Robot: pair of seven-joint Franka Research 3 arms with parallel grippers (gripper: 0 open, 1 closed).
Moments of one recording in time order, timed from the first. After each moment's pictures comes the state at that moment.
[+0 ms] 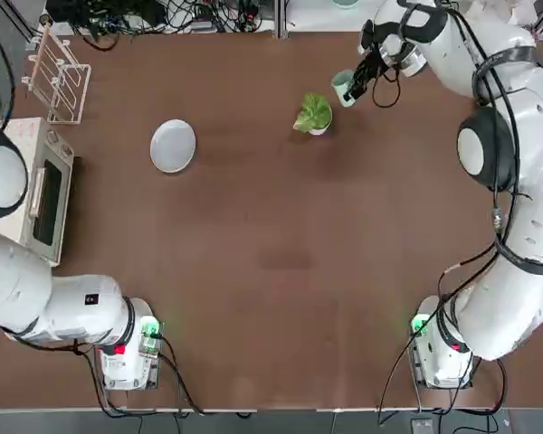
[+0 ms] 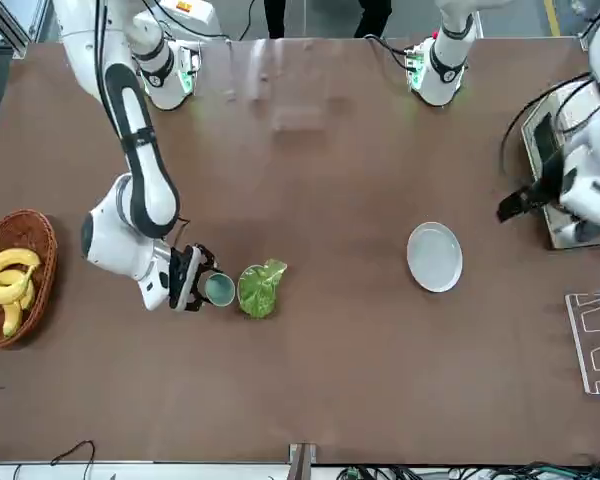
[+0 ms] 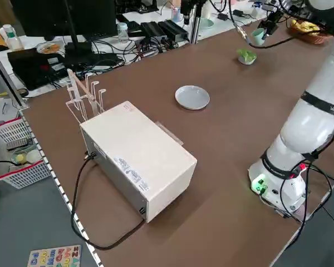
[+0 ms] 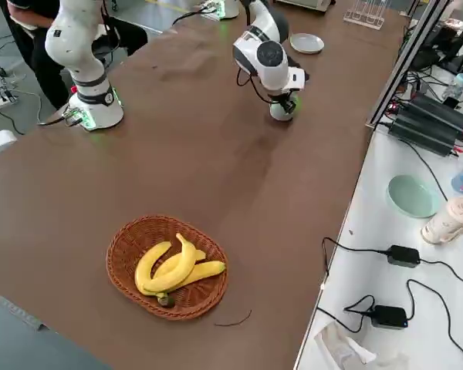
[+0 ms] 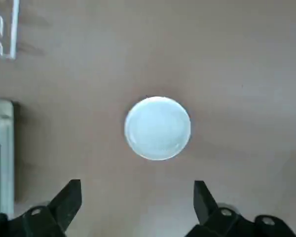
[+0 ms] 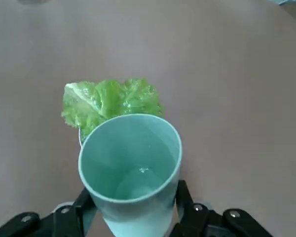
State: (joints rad) left arm 0.06 0.04 -0.10 -1.61 -0.04 1.65 -0.20; right arm 0.56 0.50 -0.34 -1.82 0.93 2.27 -1.52
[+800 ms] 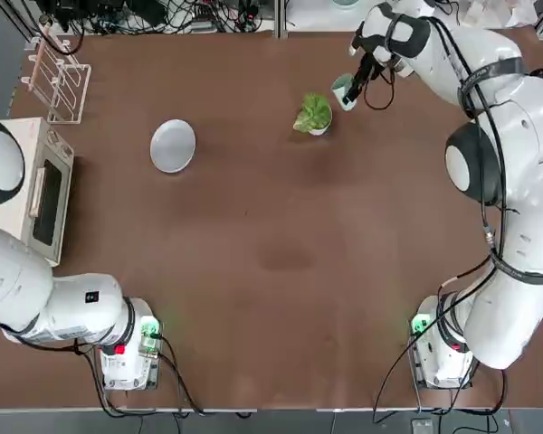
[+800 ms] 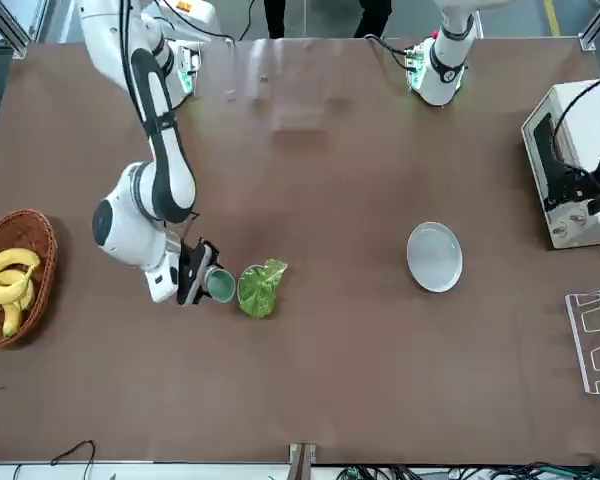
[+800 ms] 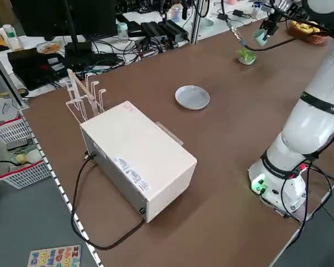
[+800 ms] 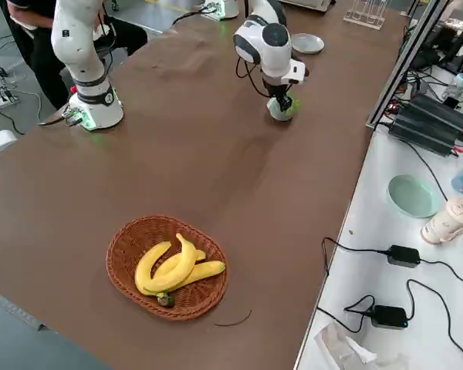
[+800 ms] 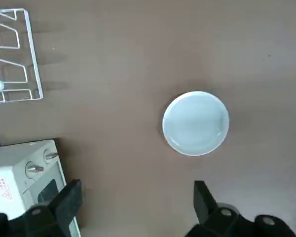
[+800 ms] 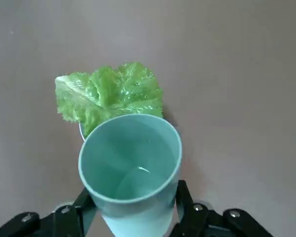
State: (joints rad) left arm 0.10 0.11 -0.04 -1.55 0.00 1.62 0.14; right arm 0.74 0.50 -0.48 -1.82 0.84 2.25 -1.23
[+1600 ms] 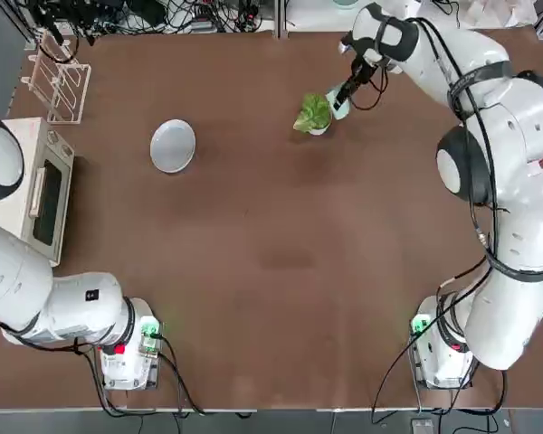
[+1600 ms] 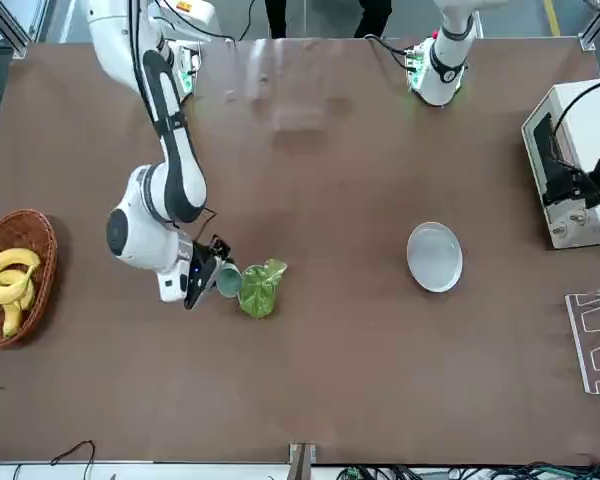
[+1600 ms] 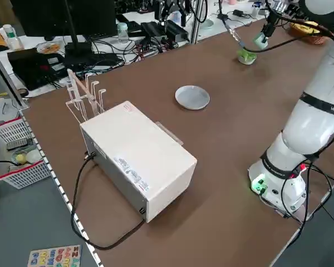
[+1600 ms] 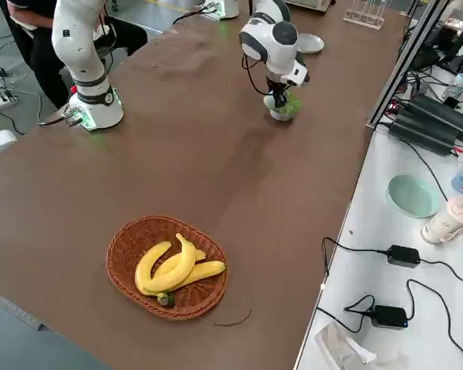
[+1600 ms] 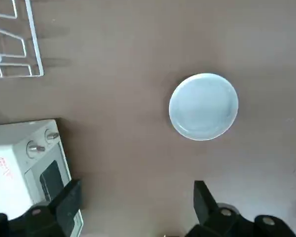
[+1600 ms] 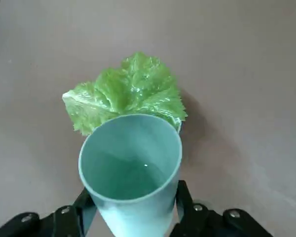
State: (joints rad) left arm 0.15 0.12 -0.03 -1.57 0.01 1.56 0.14; right arm 0.76 0.56 -0.48 -1.74 0.81 2.11 -0.86
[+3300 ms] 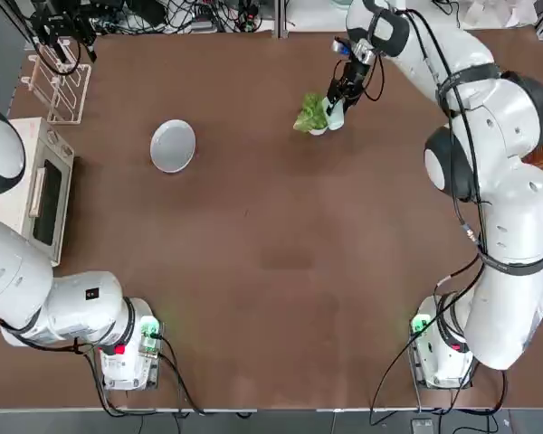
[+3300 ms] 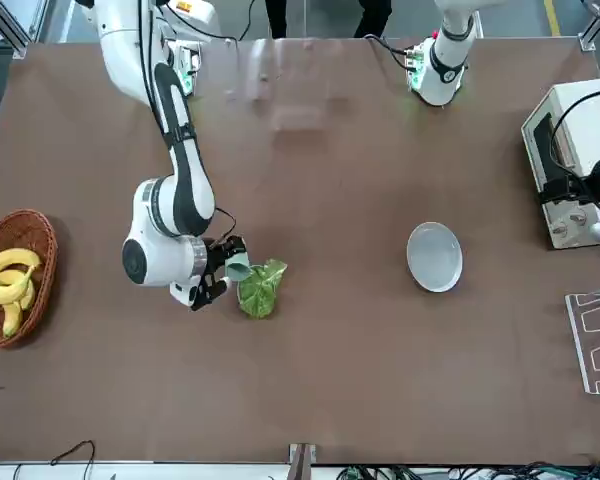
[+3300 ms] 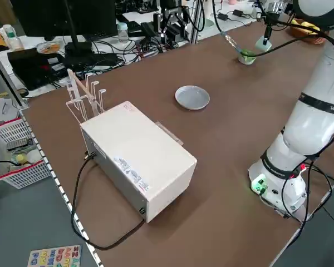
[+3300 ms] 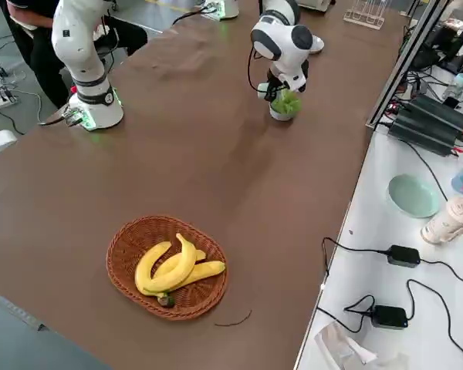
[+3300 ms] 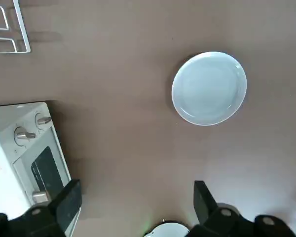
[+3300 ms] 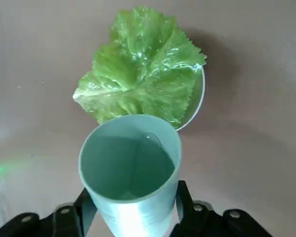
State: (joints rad) left arm 0.16 0.15 -0.04 -1.58 0.01 1.52 0.15; right arm 0.74 0.64 -0.50 -1.57 0.80 1.81 -0.38
